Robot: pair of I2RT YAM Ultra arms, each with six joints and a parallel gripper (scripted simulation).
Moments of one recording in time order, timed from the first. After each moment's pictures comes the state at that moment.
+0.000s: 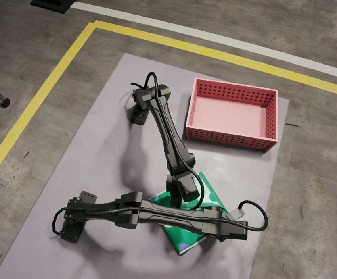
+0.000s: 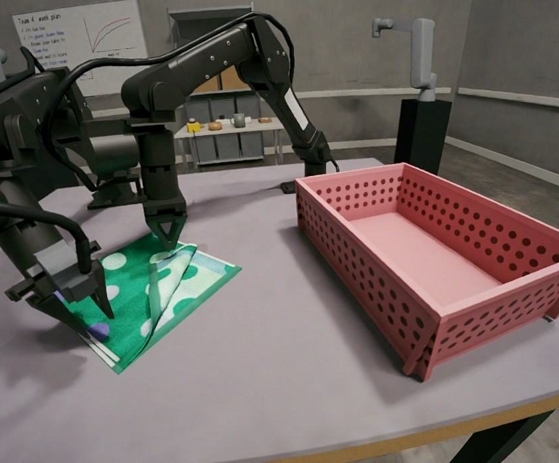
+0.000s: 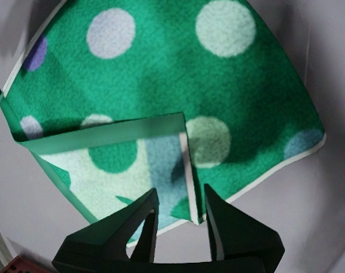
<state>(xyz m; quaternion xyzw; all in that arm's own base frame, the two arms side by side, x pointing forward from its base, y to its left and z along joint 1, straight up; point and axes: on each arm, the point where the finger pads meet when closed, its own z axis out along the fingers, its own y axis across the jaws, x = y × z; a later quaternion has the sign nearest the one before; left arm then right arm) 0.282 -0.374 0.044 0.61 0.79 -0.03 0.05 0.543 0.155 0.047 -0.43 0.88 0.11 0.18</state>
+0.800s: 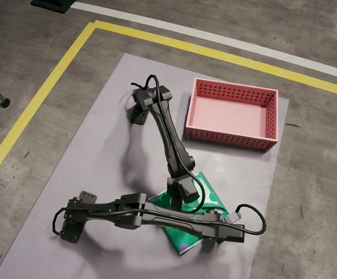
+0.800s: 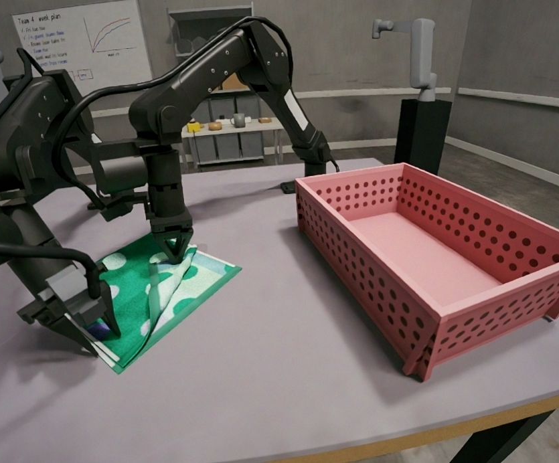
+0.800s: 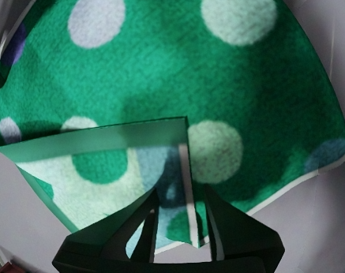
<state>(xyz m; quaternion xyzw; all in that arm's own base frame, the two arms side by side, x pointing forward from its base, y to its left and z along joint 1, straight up) 0.283 -0.370 0.013 0.61 0.79 -0.03 0.05 0.542 0.151 0.013 -0.43 0.88 0.11 0.17</state>
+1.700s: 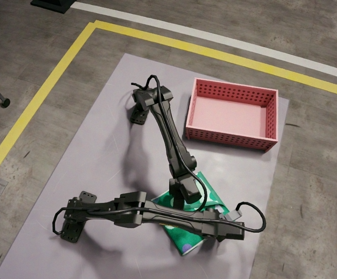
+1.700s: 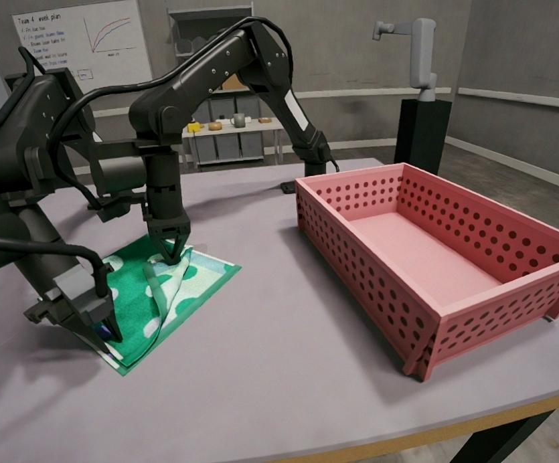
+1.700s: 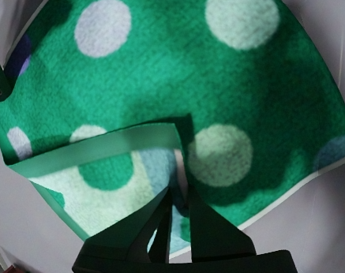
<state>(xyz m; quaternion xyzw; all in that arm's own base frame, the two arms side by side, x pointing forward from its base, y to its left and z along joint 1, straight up) 0.294 -0.375 0.013 0.60 0.79 -0.03 0.07 0.544 0.160 0.012 -0.43 0.88 0.11 0.19</state>
